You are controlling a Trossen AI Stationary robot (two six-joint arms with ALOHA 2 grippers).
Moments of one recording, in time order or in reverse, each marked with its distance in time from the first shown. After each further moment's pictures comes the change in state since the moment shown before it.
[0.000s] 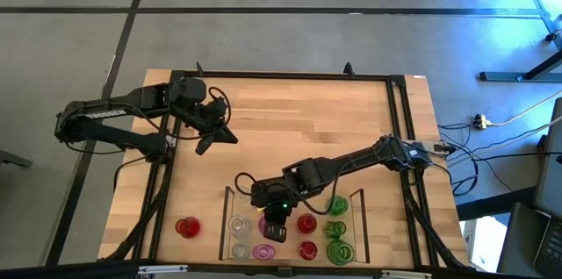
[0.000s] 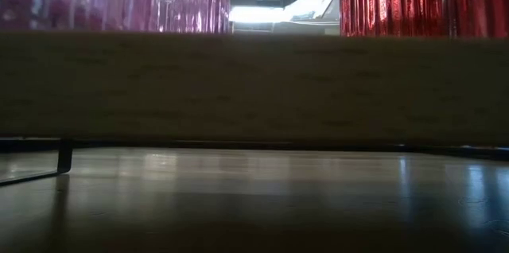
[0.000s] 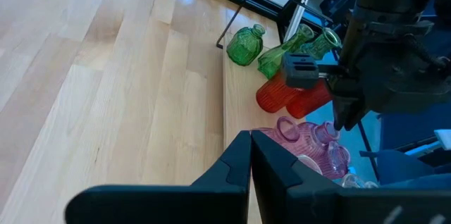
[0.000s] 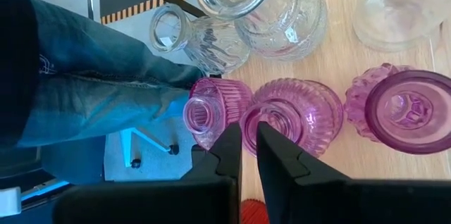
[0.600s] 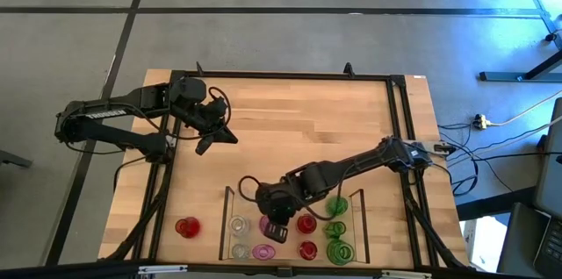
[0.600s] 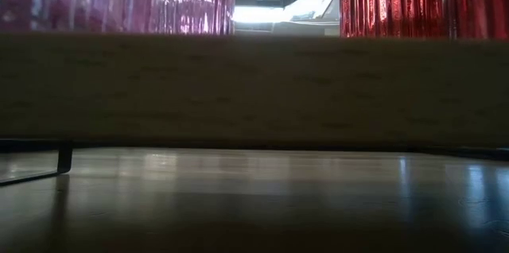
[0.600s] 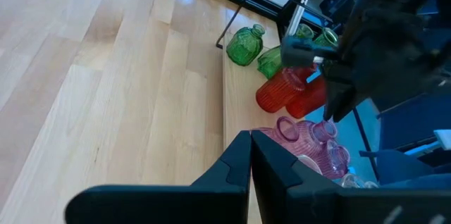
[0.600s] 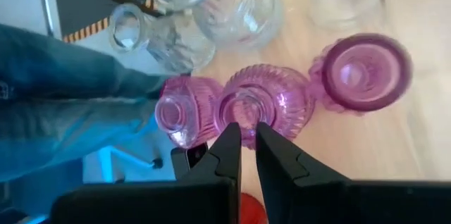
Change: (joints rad) left arm 0.000 0.000 0.000 0.000 0.000 0.000; right arm 0.028 -0.016 0.000 -0.077 0.137 0.106
